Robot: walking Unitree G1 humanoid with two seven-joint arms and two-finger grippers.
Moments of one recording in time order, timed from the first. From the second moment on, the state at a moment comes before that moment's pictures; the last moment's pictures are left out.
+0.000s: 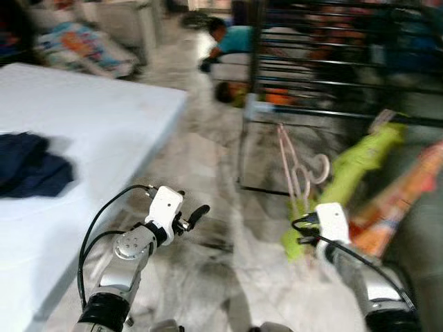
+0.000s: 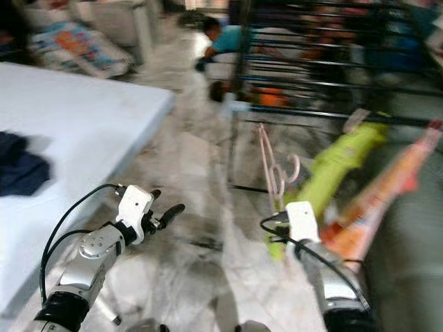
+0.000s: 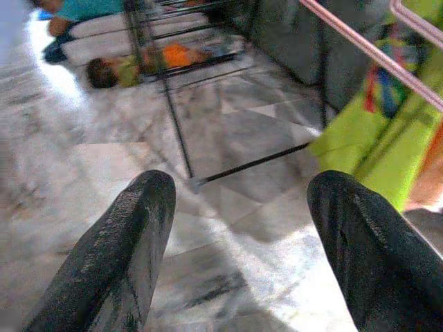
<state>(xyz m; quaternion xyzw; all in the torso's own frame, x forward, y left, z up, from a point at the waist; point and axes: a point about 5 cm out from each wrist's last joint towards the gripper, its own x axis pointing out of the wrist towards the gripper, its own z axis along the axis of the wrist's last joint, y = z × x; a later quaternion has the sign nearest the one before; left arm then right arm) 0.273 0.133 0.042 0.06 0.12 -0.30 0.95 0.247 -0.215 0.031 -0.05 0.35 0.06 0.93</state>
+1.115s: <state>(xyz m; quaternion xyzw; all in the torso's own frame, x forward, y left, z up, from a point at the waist) 0.270 0.130 0.042 0.06 0.11 -0.31 0.94 0.271 -0.194 0.043 0.03 0.31 -0.03 0.95</state>
